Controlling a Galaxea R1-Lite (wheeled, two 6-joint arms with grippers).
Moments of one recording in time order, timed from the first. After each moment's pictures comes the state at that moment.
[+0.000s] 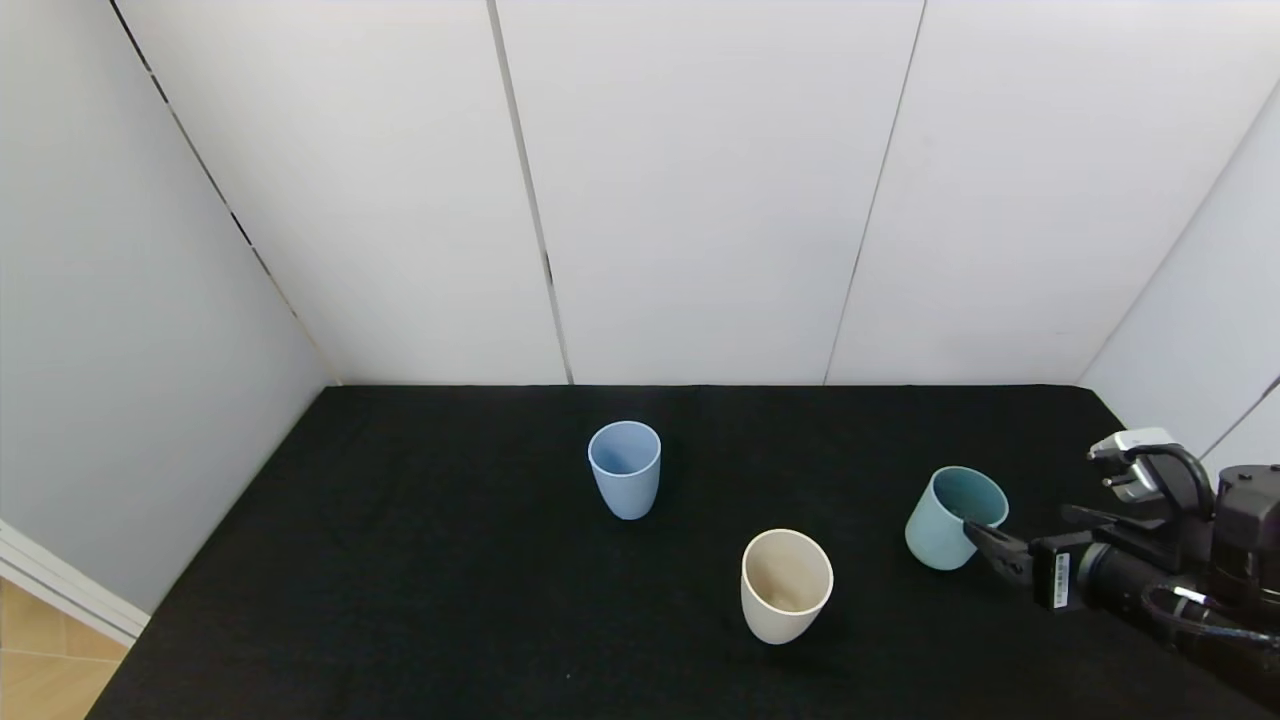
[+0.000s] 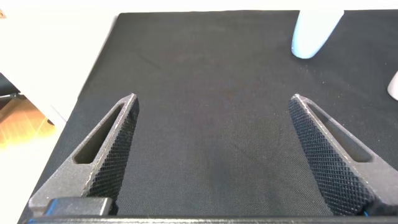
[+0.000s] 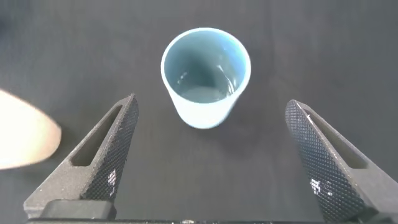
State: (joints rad) left arm 0.00 0.01 0.00 -0.01 0.01 -0.01; right arm 0.19 1.67 -0.28 -1.01 -0.05 0.02
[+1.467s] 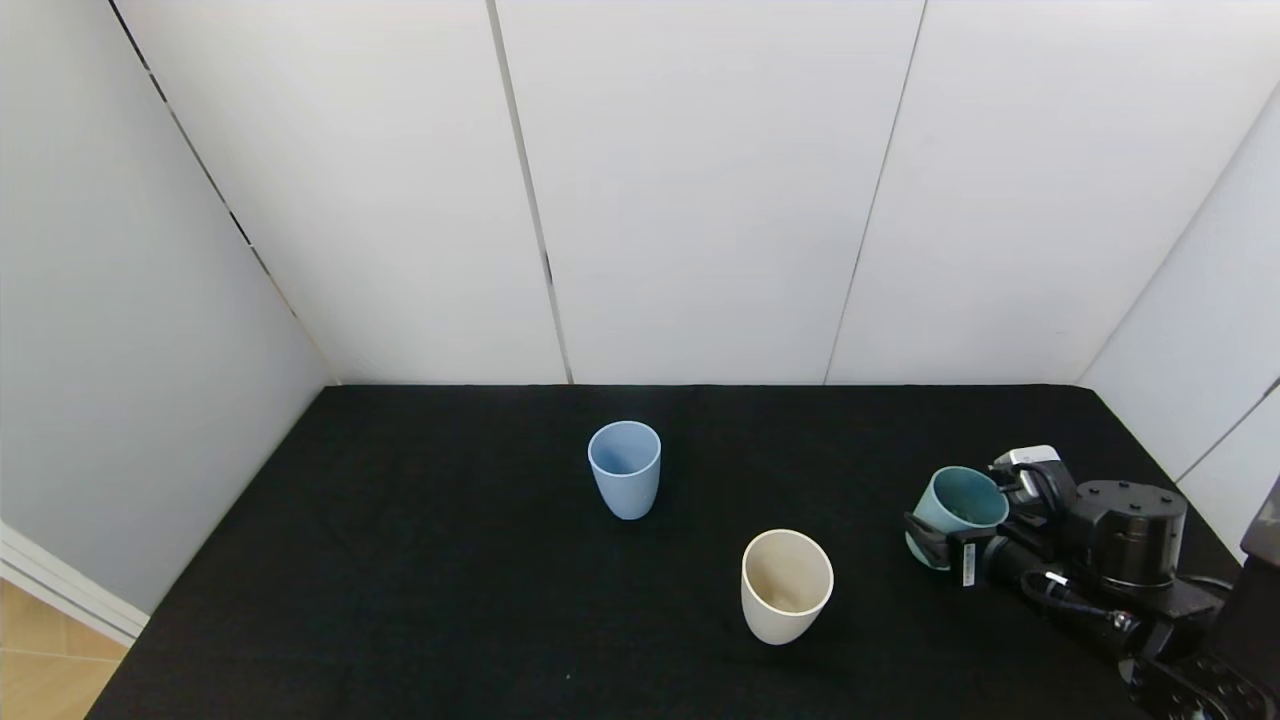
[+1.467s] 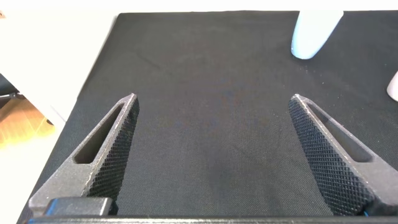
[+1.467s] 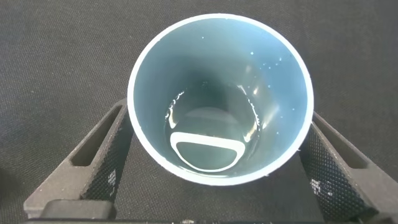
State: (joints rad) left arm 0.00 0.01 0.00 -0.01 0.01 -0.01; right arm 0.18 2.09 -0.37 -1.37 -0.05 0.02
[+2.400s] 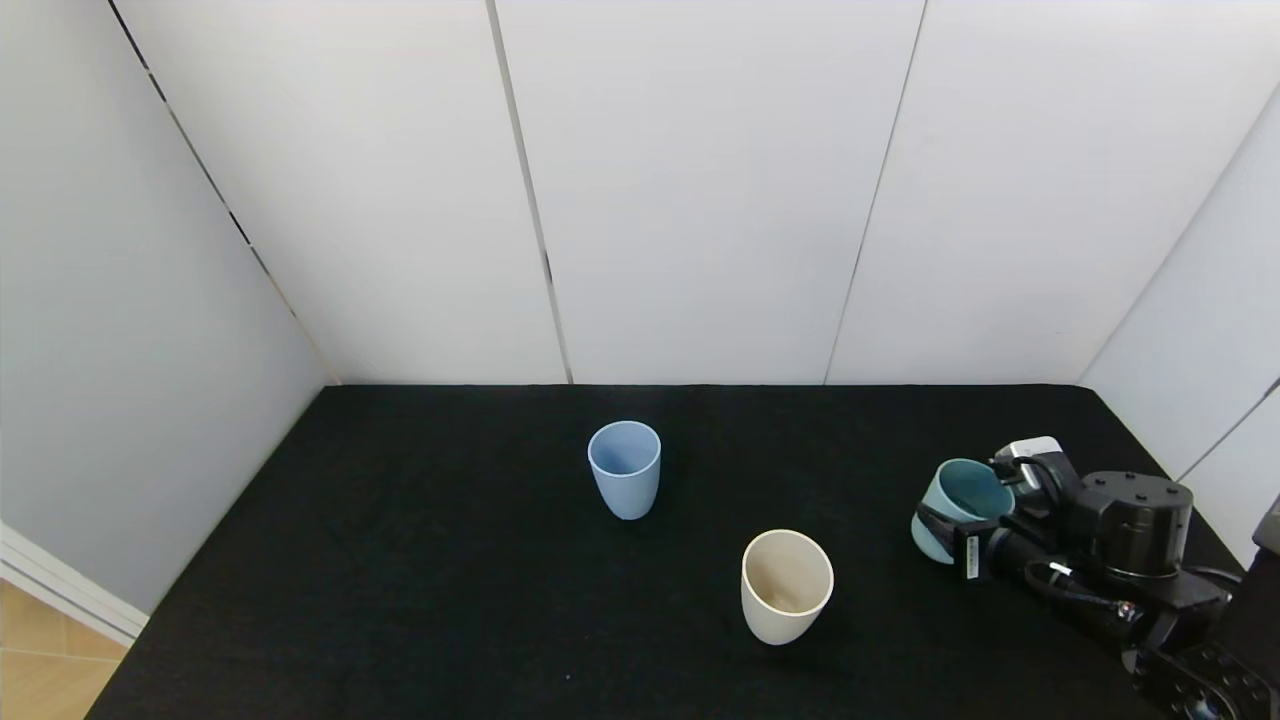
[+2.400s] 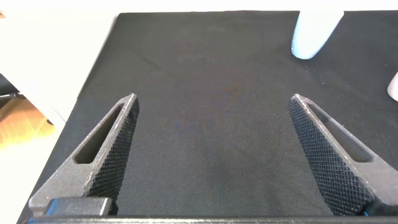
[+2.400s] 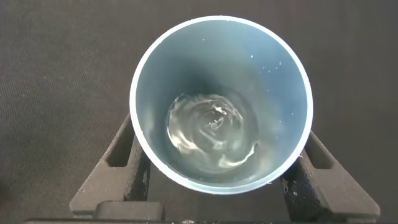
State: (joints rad) left arm 0.00 0.01 0.00 -0.01 0.01 -0.01; right arm 0.17 2.06 -0.39 -1.33 -0.05 -0.04
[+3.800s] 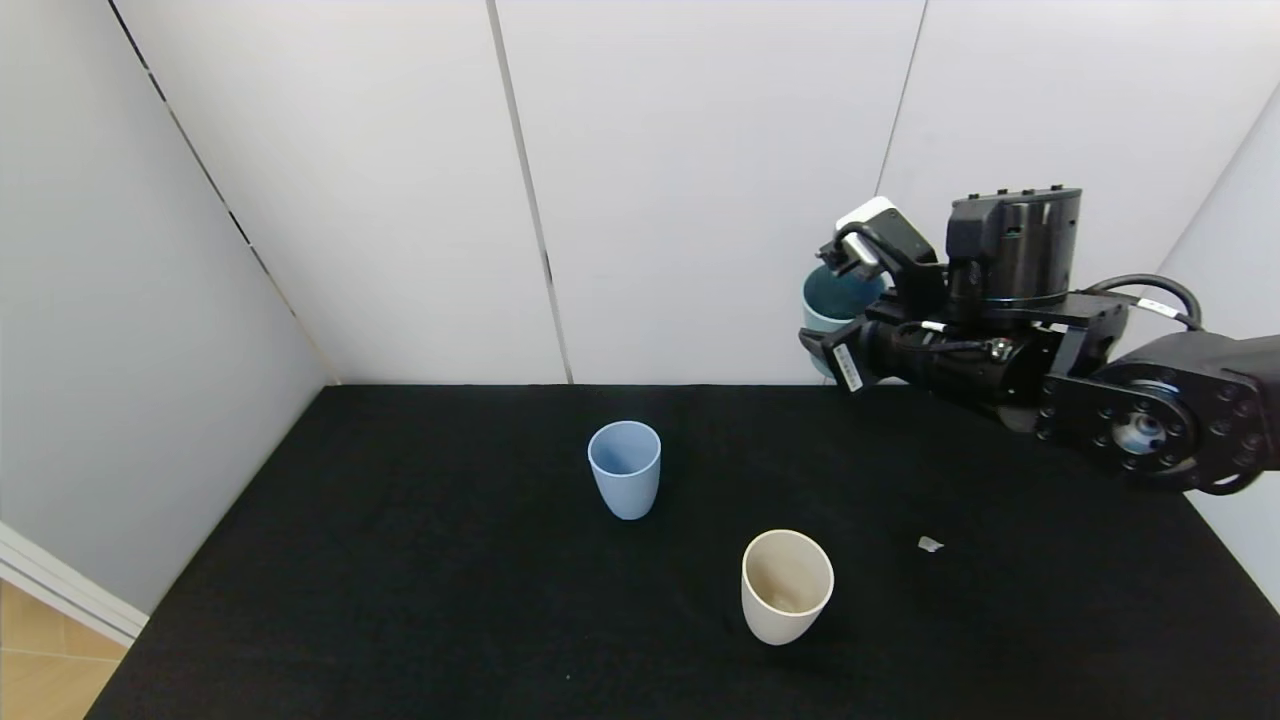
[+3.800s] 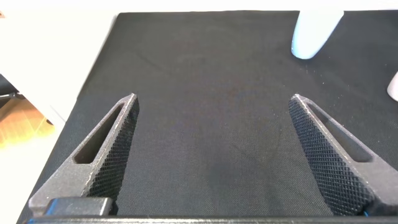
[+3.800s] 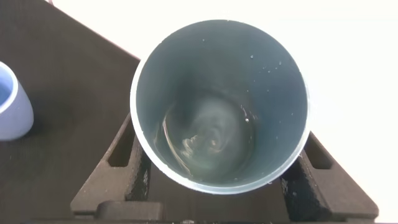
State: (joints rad) left arm 0.00 0.01 0.00 -0.01 0.01 -0.01; right arm 0.52 1.90 -1.32 -0.39 -0.28 -0.38
